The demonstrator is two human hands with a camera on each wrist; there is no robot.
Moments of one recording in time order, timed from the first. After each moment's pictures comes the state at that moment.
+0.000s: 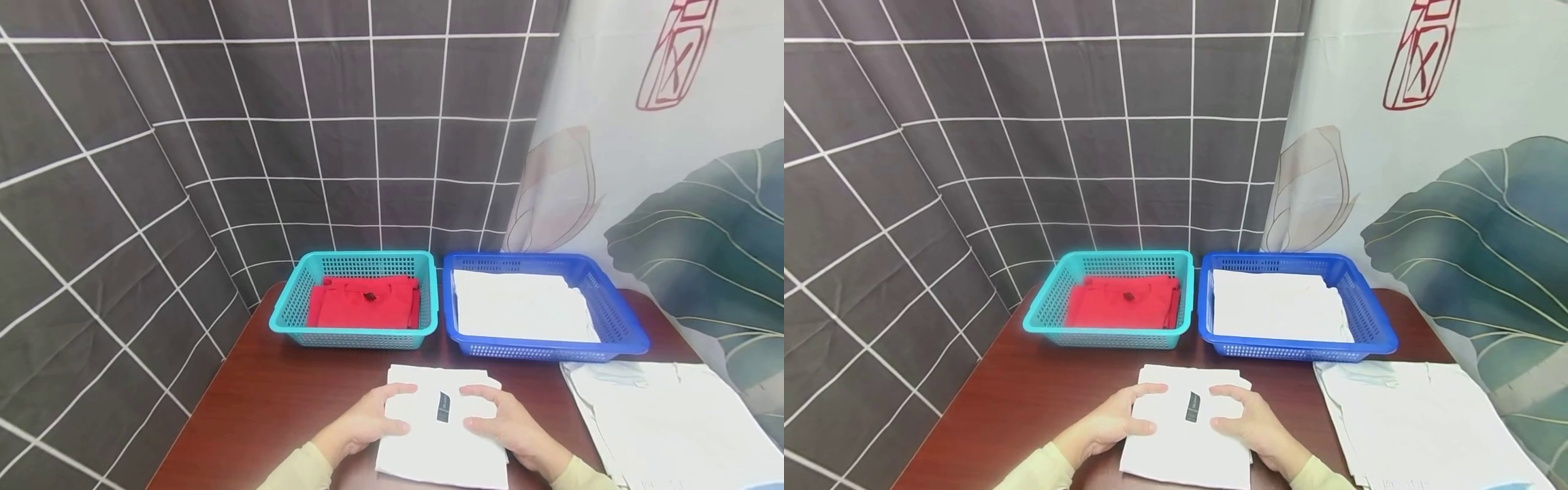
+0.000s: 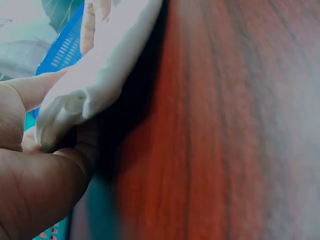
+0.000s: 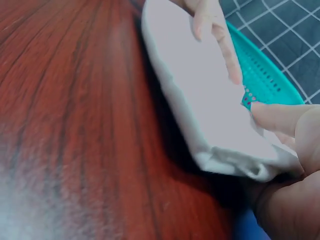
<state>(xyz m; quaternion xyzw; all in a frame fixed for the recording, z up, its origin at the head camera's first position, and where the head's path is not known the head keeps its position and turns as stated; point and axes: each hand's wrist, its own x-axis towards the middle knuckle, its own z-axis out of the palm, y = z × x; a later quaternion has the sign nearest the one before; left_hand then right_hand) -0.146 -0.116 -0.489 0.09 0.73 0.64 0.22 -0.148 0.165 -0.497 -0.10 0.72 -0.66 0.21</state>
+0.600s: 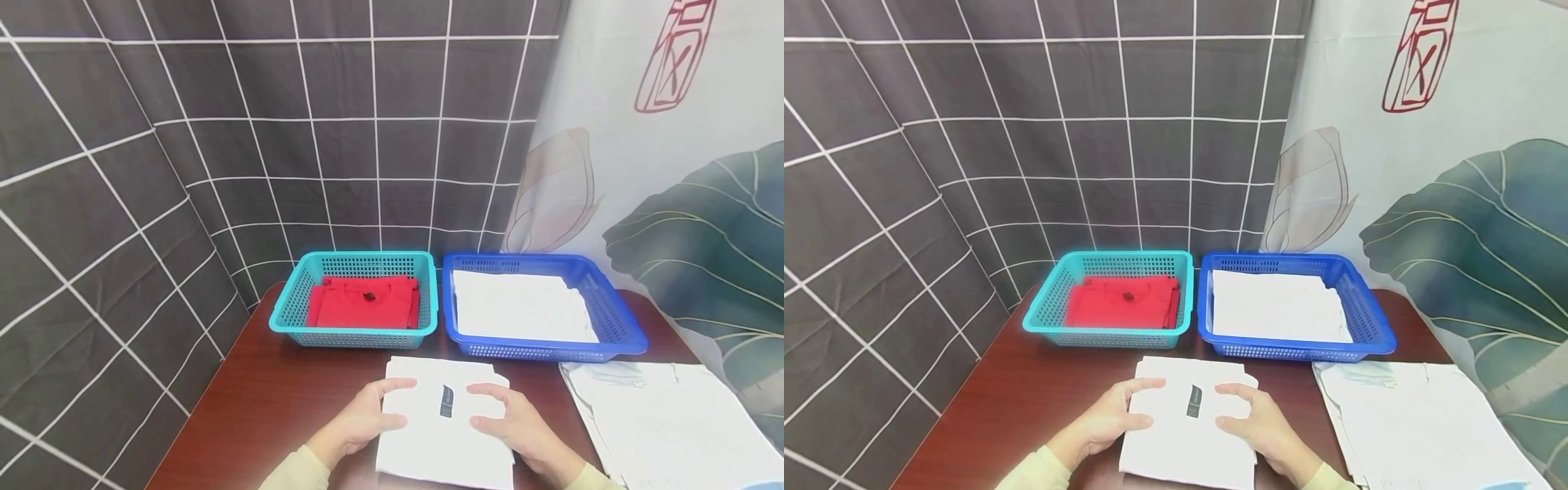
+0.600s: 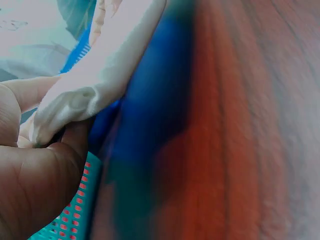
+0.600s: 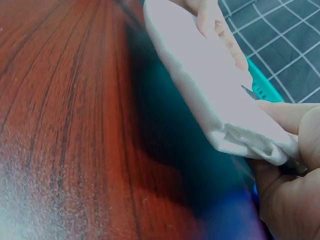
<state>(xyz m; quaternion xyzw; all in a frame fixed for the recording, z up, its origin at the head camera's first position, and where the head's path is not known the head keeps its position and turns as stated) -0.142 -0.117 -0.476 0.10 0.69 0.69 0.21 -0.139 0.170 -0.482 -0.07 0.75 -0.64 0.16</state>
